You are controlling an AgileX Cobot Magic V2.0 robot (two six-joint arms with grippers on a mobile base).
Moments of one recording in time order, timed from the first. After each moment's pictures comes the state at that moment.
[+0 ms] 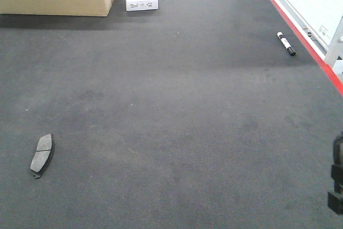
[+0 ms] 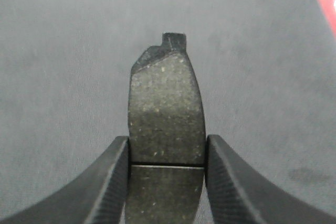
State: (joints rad) left arm -0.09 0.21 -0.38 0.08 0.47 -0.10; right arm 0.06 0.63 -0.46 0.05 0.58 -0.05
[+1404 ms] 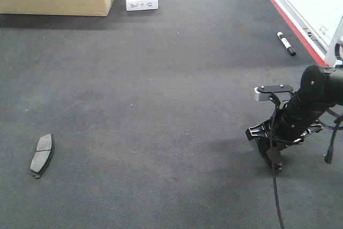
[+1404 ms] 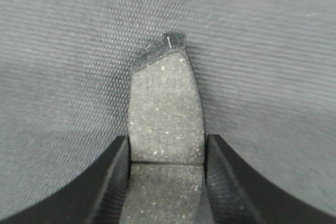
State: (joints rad) left arm -0.09 0.21 -0.38 0.08 0.47 -0.10; right arm 0.06 1.91 -1.21 0.15 0.82 -0.21
